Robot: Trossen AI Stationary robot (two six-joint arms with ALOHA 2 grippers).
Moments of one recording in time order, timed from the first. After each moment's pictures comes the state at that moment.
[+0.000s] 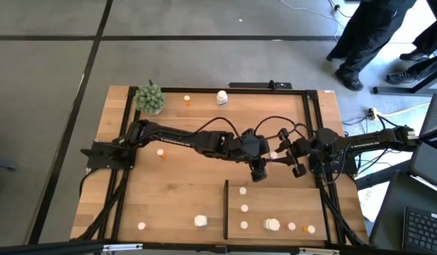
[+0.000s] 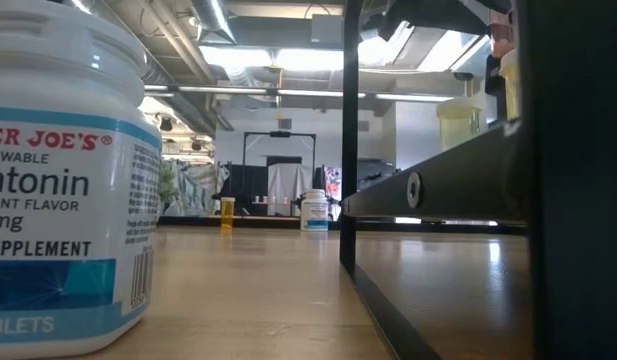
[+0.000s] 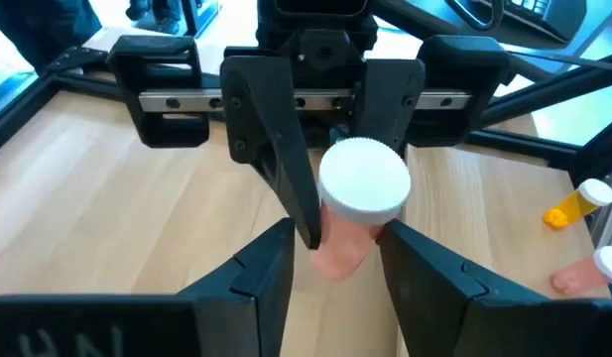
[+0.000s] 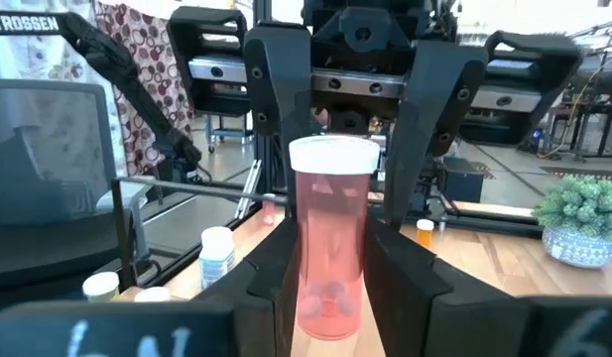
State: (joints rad) left arm -0.13 2.14 2.06 -0.39 -0.30 -0.26; right arm 0.03 0.60 0.08 0.67 -0.31 0.02
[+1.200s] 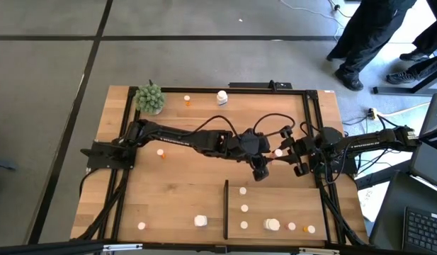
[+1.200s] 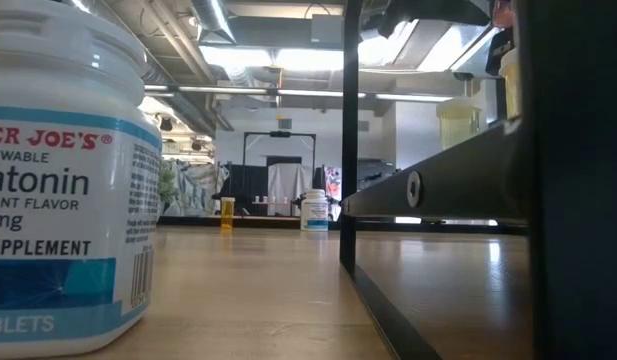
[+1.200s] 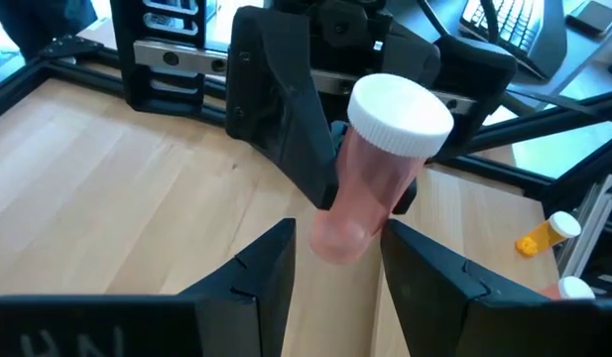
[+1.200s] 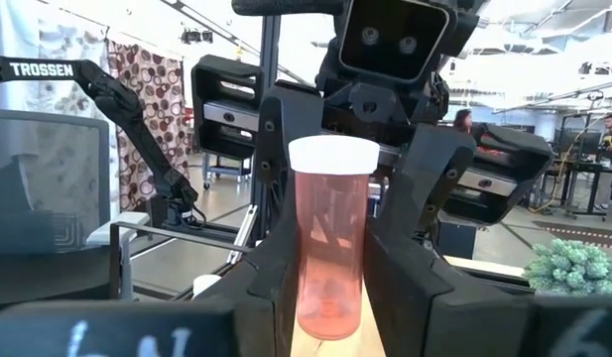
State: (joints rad) left arm -0.13 2.13 2.06 -0.33 -0.27 -0.34; right arm 0.03 0.60 0.08 0.79 -0.31 -0.01
